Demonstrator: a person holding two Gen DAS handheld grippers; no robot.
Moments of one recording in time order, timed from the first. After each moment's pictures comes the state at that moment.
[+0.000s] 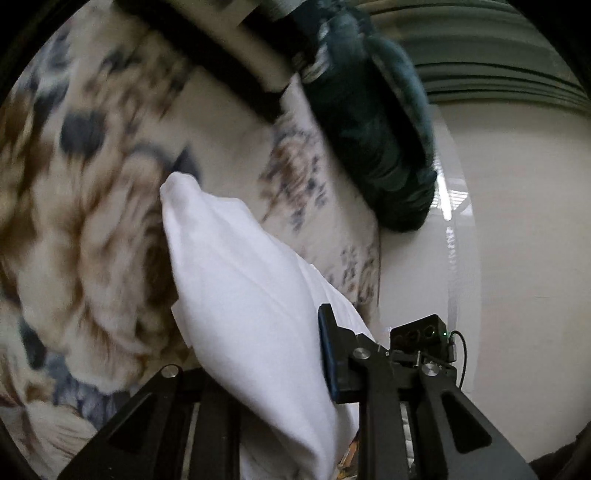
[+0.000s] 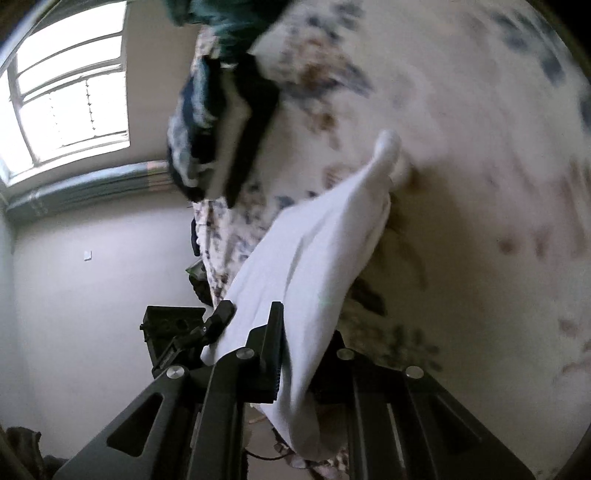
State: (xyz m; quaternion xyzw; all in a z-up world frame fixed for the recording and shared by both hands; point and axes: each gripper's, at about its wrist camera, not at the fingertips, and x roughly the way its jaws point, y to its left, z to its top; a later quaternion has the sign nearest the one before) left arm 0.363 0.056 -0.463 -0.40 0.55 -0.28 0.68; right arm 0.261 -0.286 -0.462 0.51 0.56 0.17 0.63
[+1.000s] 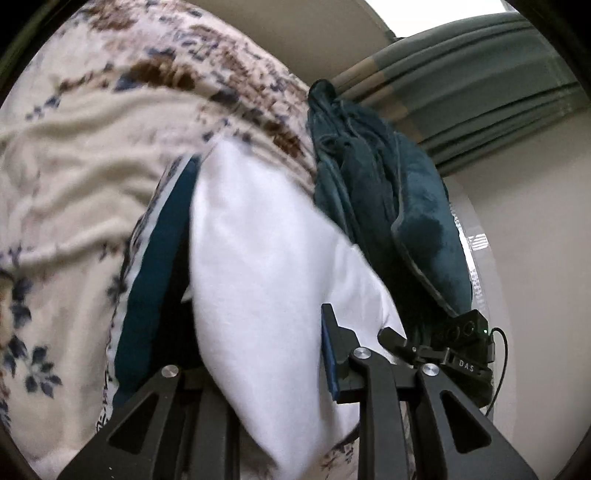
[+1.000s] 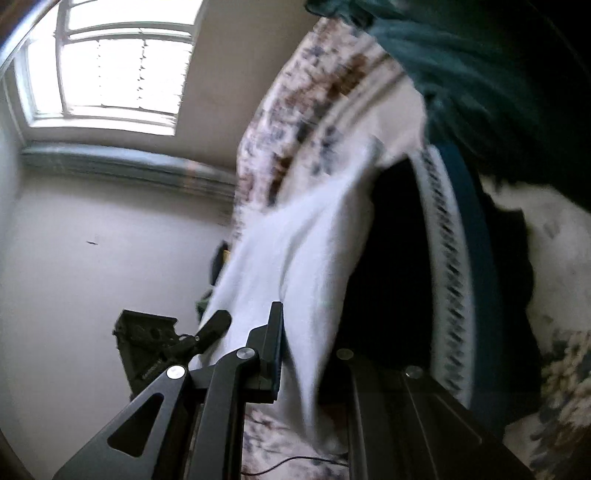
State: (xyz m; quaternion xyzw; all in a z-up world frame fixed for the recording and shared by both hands) left arm 0.714 0.181 -0.420 -0.33 0.47 -0.23 0.78; right arm 0.721 -0.135 -0.418 0.42 0.50 0.25 0.72
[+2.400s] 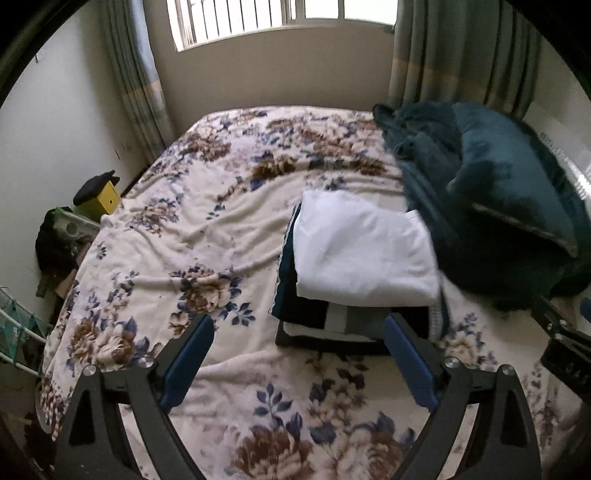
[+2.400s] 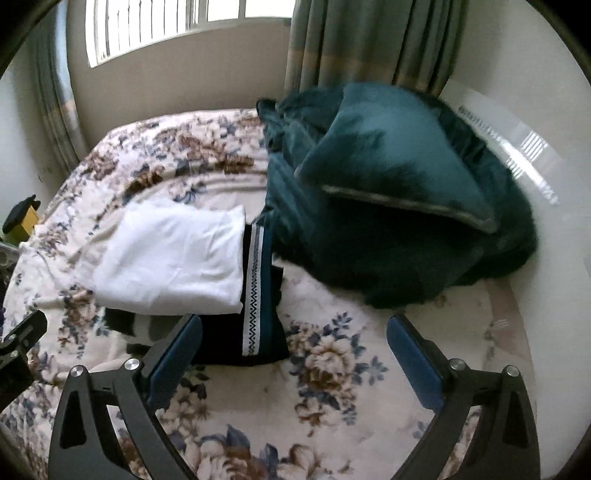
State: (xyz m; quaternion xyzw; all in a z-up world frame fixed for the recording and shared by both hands) left arm 0.517 0.111 -0.235 -0.01 0.44 0.05 0.89; right arm 0.515 -0.085 -0.191 -0.02 0.45 -0.10 0.89
